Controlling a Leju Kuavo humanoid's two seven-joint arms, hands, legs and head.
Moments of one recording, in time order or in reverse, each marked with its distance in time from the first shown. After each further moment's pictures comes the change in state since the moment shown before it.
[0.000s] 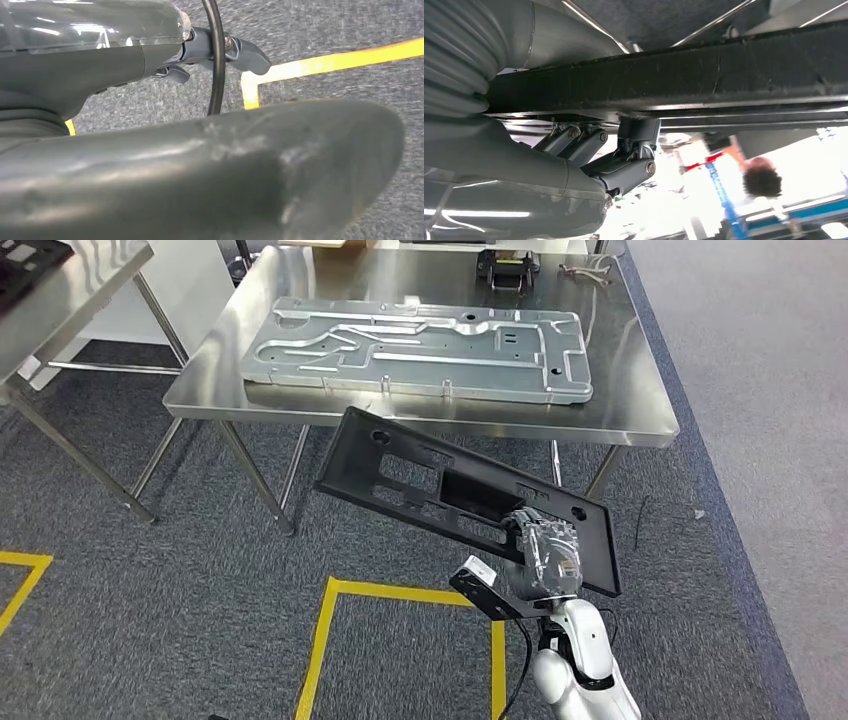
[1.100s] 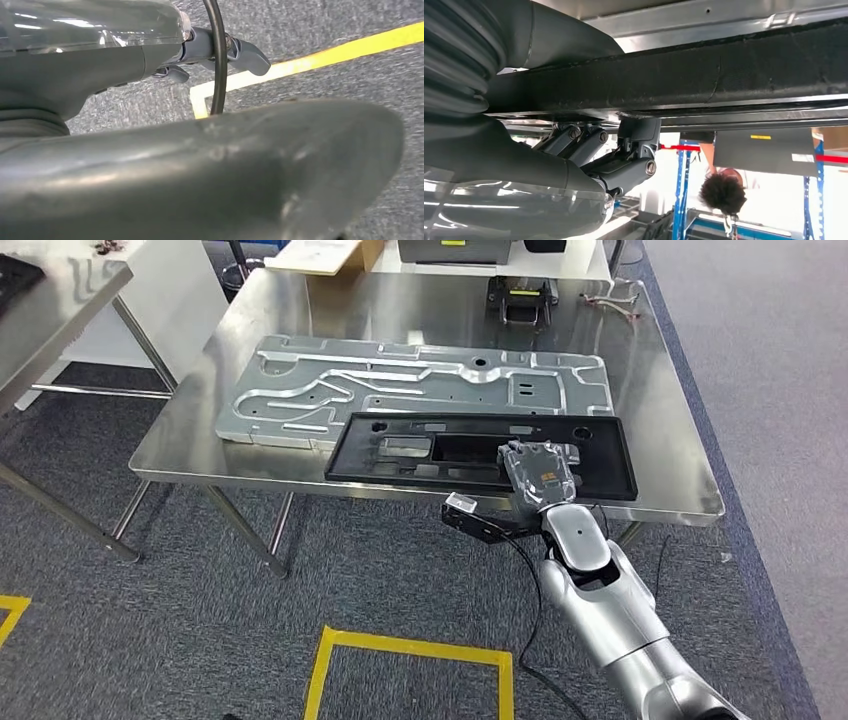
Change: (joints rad) left arm -0.007 -0.012 -0.039 0.000 -0.050 -0.009 0.001; right arm -0.382 -0.126 0.162 0.215 0.170 0.254 0.139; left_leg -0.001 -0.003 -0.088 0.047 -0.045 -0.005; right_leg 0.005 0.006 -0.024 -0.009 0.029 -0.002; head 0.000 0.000
